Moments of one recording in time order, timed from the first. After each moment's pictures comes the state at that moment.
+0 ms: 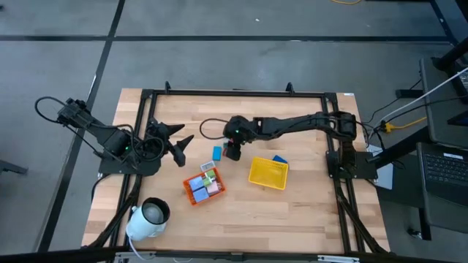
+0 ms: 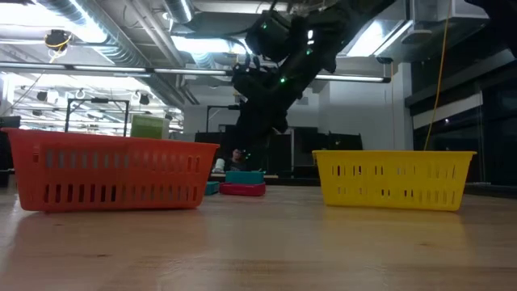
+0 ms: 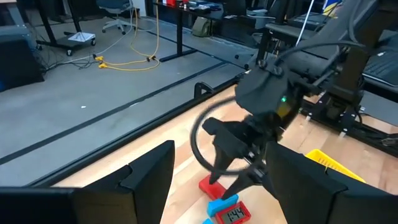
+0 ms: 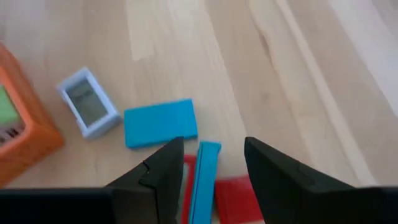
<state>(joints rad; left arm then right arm) -0.53 1.02 1.07 -0.78 -1.16 -0.81 -0.11 1.98 1.36 -0.24 0.03 0.09</state>
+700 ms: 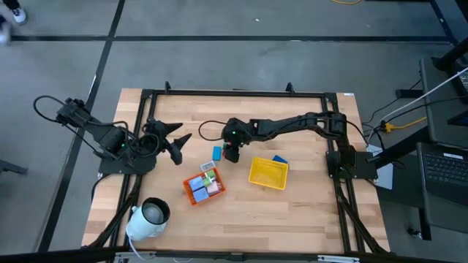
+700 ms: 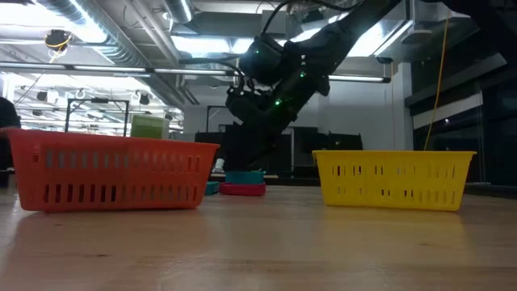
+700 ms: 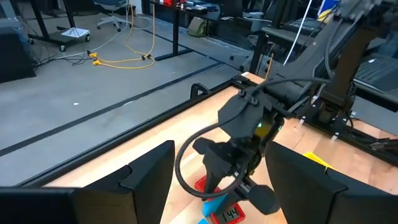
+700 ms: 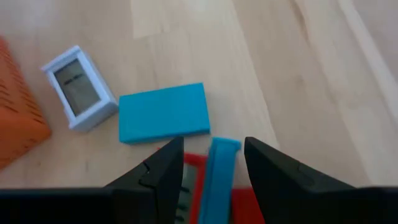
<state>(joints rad) -0.53 0.98 1.07 -0.78 -1.14 -0.81 -0.14 2.08 1.36 -0.16 -0.07 0.09</state>
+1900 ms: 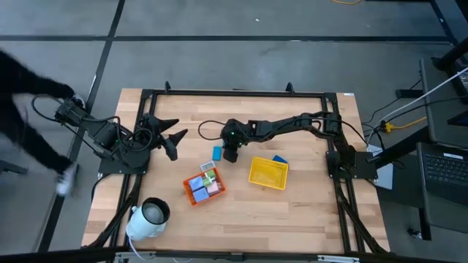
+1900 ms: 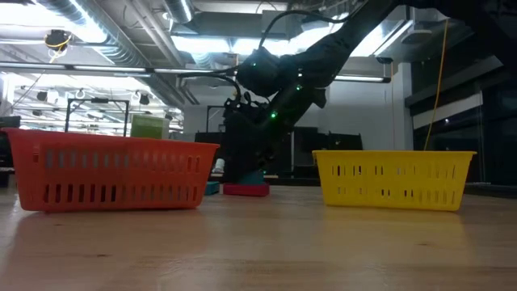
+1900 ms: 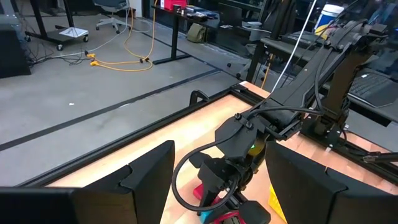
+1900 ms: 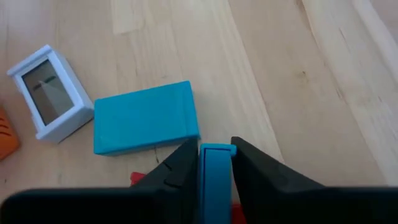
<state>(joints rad) -0.53 0.92 1.07 -0.79 -1.15 -0.80 -0.15 2.14 1.36 -0.10 -0.07 0.12</state>
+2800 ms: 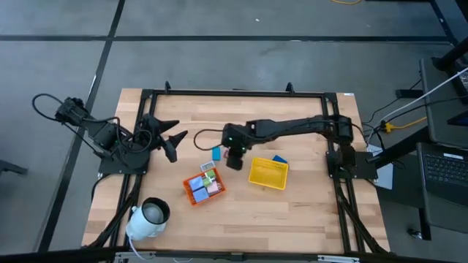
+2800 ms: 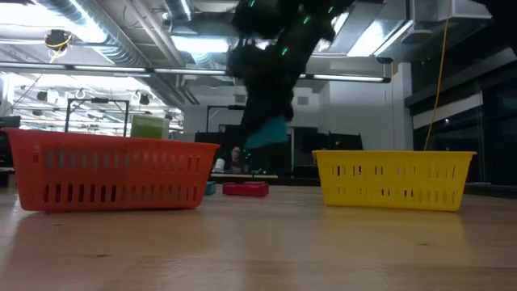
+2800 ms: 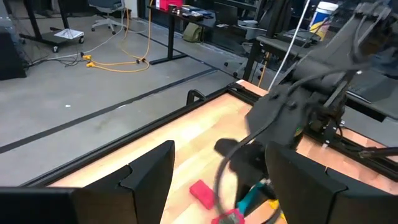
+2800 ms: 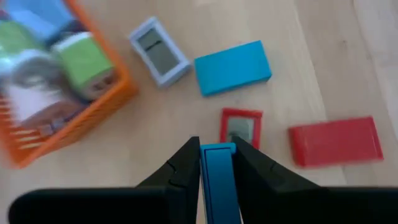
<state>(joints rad) -0.54 0.92 1.07 -0.78 -1.15 -0.78 -0.03 2.02 1.57 -0.62 -0.08 0.19</state>
